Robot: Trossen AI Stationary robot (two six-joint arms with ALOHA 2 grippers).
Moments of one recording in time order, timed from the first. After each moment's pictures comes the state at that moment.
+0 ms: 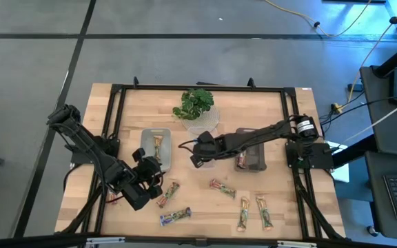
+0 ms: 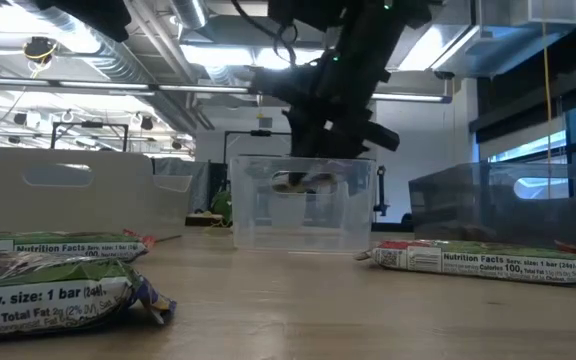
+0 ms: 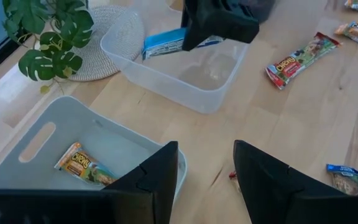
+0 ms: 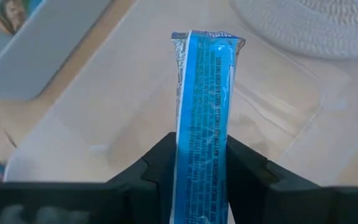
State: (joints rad) left arm -0.72 1.46 1.19 -1.01 -0.78 -1.12; right arm 0.14 1.97 1.44 -0.62 0.34 0.99
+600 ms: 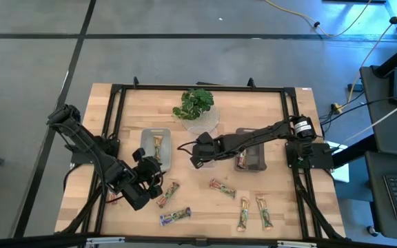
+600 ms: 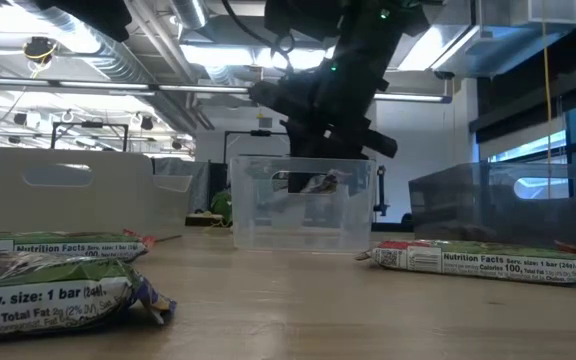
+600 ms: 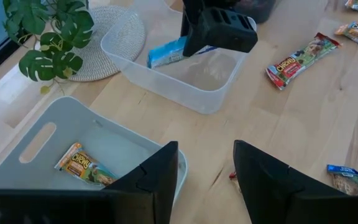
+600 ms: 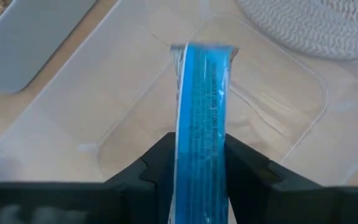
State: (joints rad) left arm -0.72 1.46 1.19 -1.01 -0.78 -1.12; right arm 0.14 2.00 1.44 -0.62 0.34 0.96
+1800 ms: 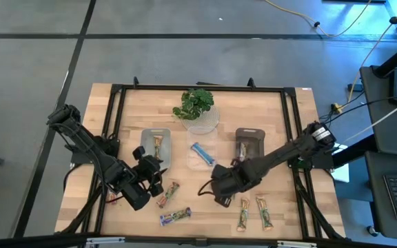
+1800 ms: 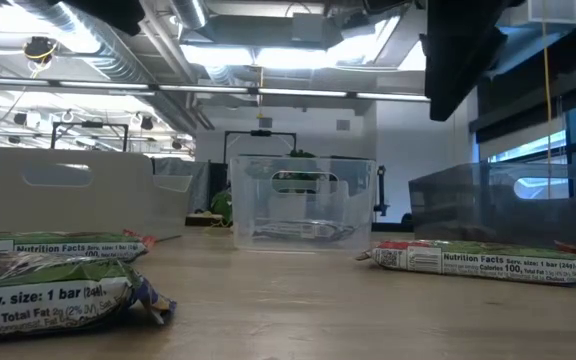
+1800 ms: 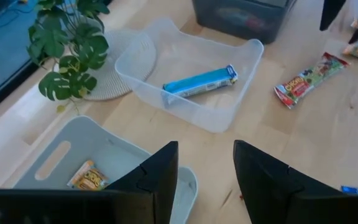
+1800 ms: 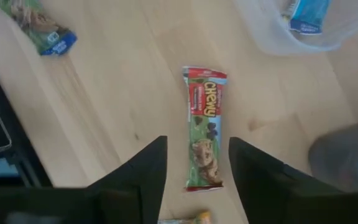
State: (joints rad) left arm -0.72 1.46 1.20 -1.01 -0.86 -1.10; right arm 0.46 1.86 1.51 -0.96 0.13 0.94
